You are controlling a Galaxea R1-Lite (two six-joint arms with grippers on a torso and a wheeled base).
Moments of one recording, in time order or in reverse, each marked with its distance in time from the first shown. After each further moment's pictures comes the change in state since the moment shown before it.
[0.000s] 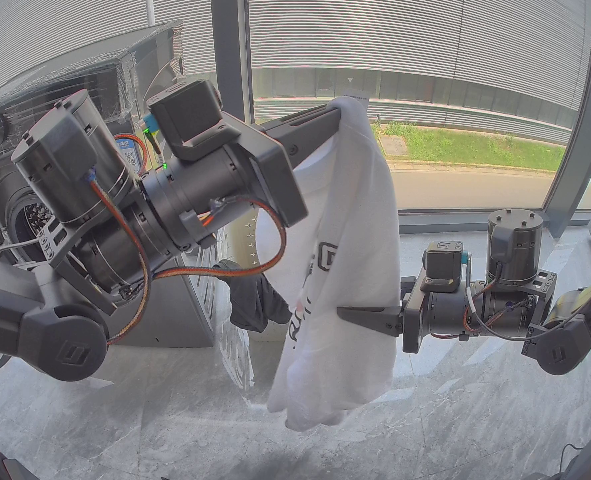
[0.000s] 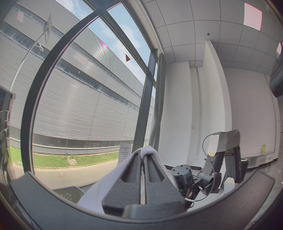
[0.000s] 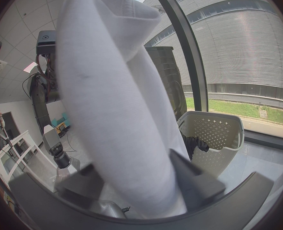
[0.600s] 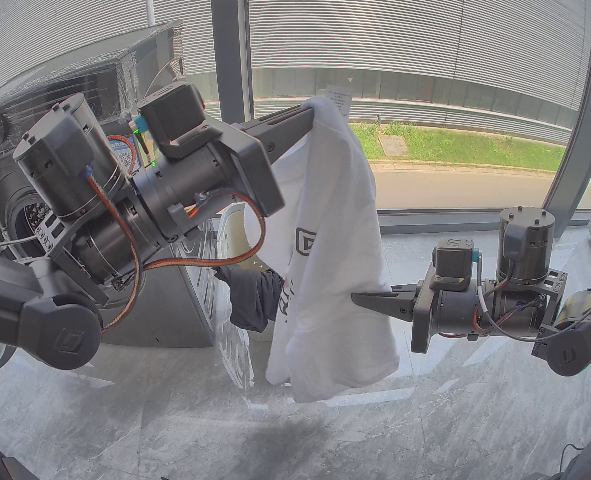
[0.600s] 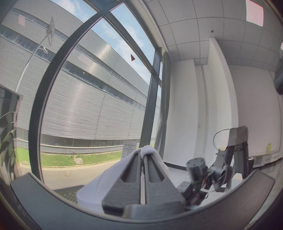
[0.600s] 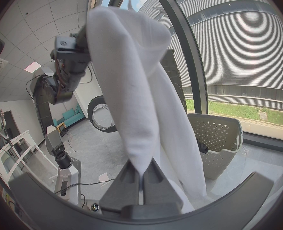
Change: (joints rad) left arm 0.056 0.003 0.007 0.005 0.001 0.001; right arm 0.003 -0.044 0.021 0.000 -0.003 -0.001
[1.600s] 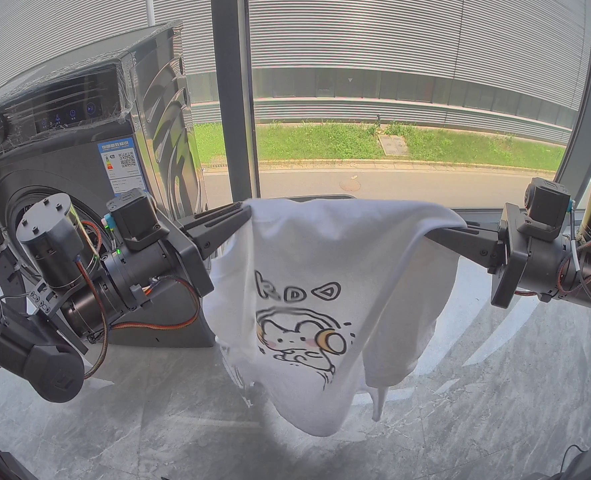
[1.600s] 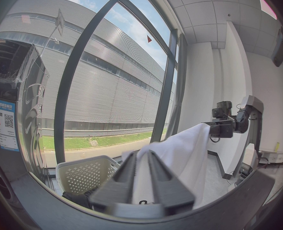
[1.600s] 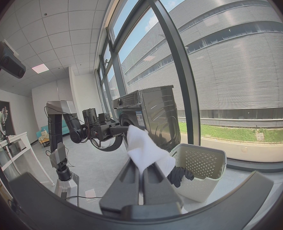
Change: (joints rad) left arm 0.199 0.022 0.352 -0.175 -0.056 0.010; right arm -0.093 -0.279 0.024 0.000 0.052 0.005
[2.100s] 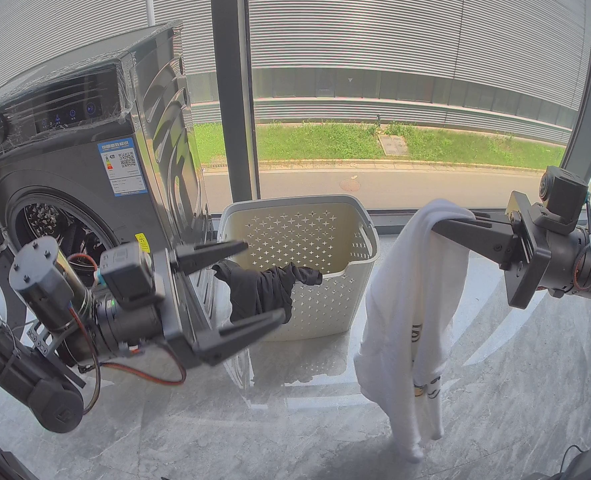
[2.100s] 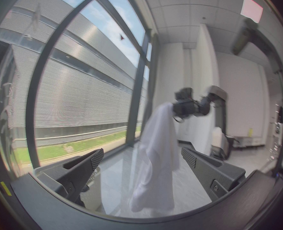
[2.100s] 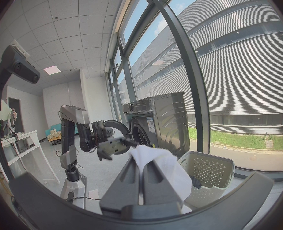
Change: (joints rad) left arm 0.001 0.025 0.189 -0.220 -0.309 0.061; right arm 0.015 -0.039 -0.021 0.000 0.092 0.000
